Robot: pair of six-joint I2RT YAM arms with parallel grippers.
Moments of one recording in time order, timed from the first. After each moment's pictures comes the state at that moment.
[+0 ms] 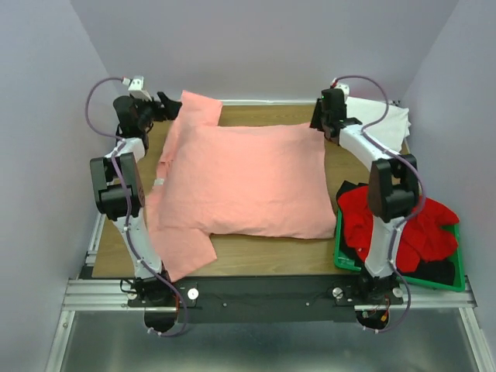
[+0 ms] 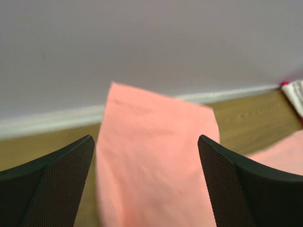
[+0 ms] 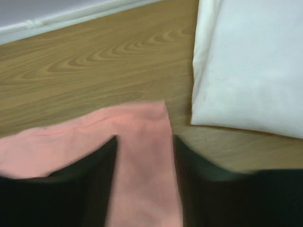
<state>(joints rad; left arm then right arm) 0.20 1.98 1.46 0.63 0.61 -0.29 0.25 1.92 1.58 -0.20 0.32 0.30</state>
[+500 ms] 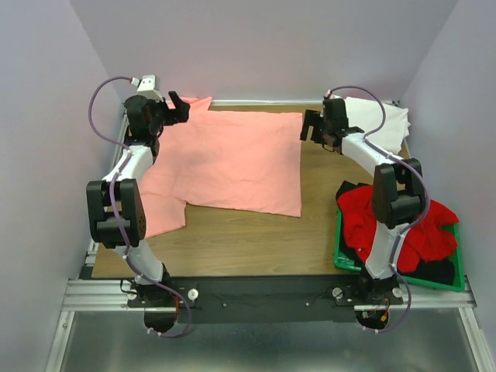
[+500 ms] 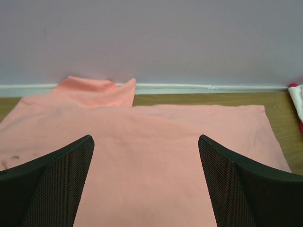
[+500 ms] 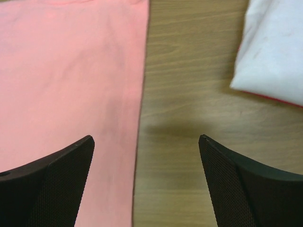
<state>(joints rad) 0.08 1.75 1.25 0.42 0.34 -0.25 0.23 2.00 1.50 -0.17 0.11 0.29</state>
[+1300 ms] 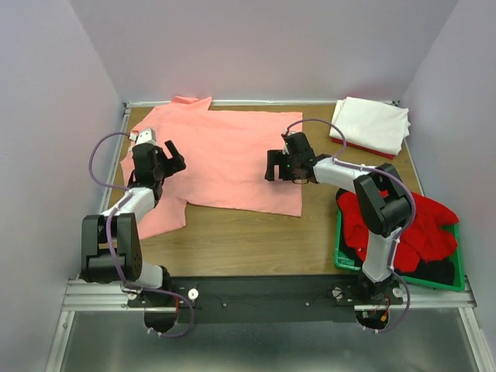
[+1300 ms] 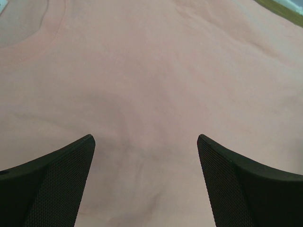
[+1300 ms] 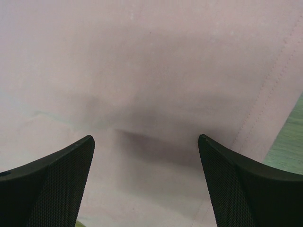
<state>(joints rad) 0.06 1.44 0.73 0.27 0.06 -0.36 0.51 1.93 1.21 -0.12 -0.06 0.37</state>
